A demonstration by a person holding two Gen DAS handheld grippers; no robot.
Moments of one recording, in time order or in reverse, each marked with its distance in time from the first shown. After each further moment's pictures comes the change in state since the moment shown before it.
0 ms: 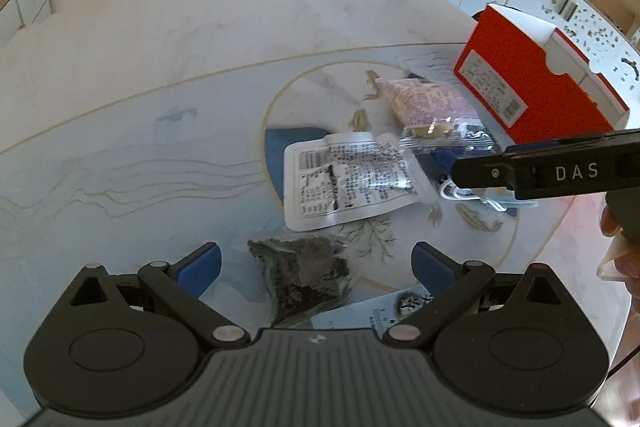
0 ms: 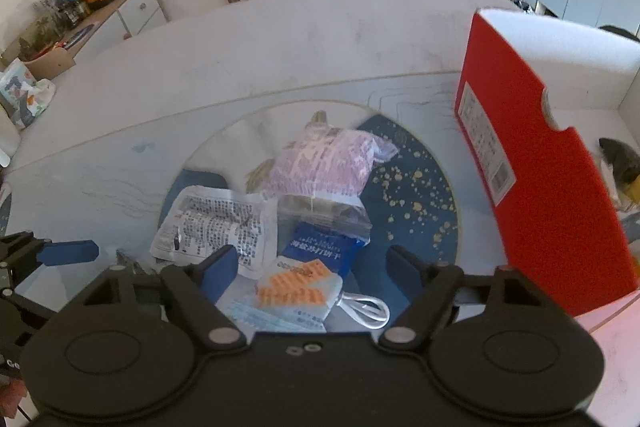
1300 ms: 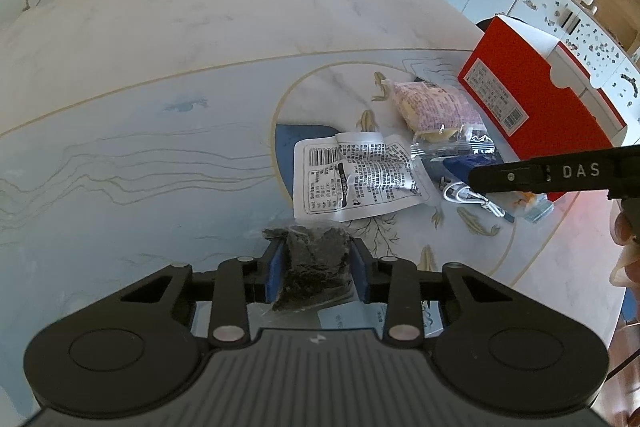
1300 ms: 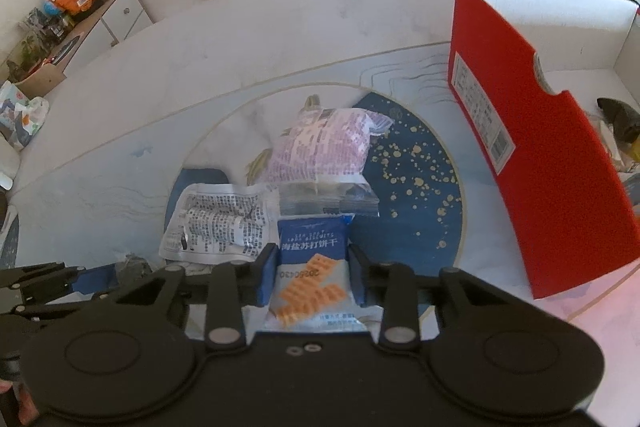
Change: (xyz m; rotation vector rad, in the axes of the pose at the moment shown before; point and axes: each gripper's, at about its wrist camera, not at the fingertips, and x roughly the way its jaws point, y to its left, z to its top) left arm -0.005 0.011 -0.002 -0.050 0.001 -0.026; right arm -0.006 -0.007 0.005 0.092 0.045 0.030
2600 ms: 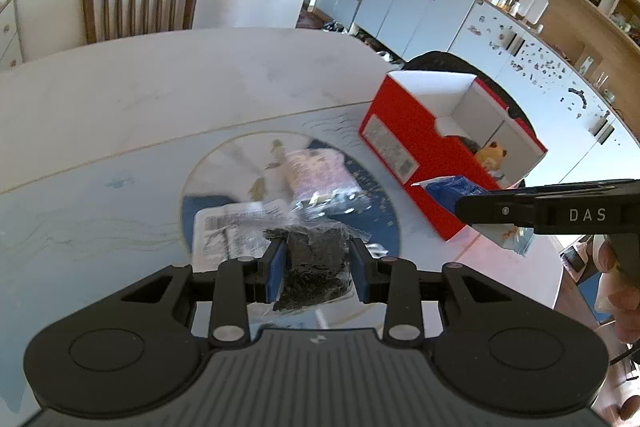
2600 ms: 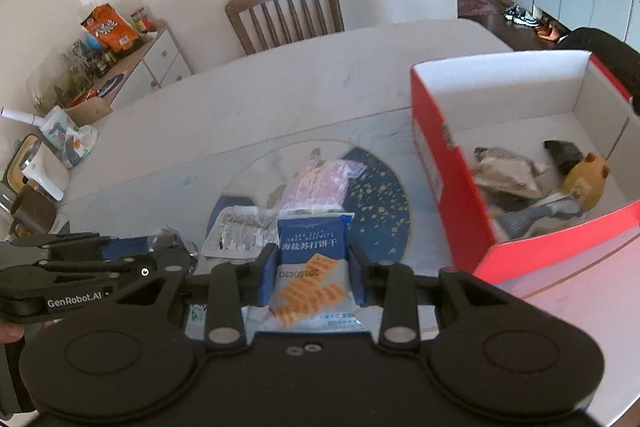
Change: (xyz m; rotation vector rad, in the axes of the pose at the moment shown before) left arm -0.067 -0.077 0.023 0.068 -0.117 -0.121; right arm -0.112 -0.031 -0.012 -0.031 -0.143 0.073
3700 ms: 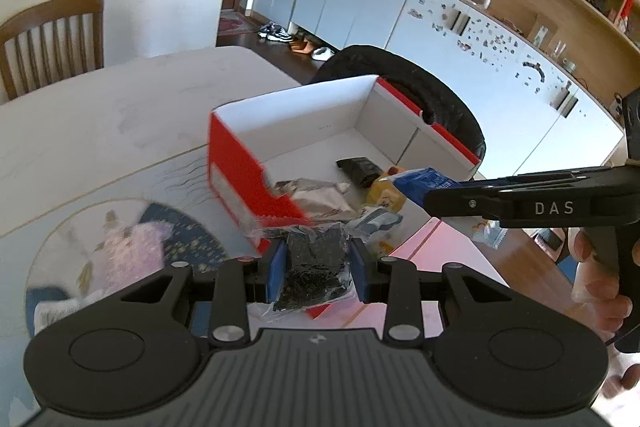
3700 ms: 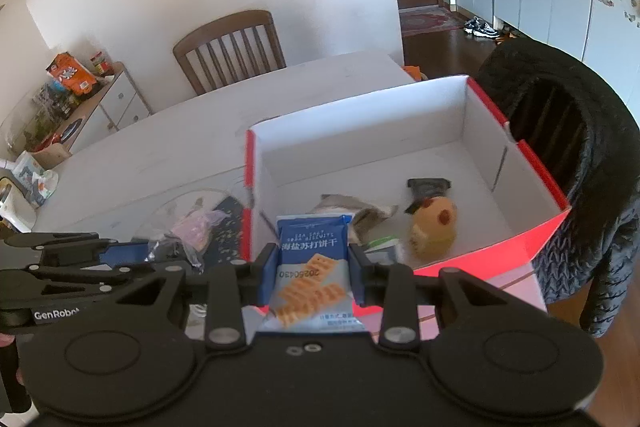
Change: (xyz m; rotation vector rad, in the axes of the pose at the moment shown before) left arm 0.083 -0.155 0.059 0.135 0.011 -0.093; right arm -0.050 -0.157 0.025 0.045 -0.069 -0.050
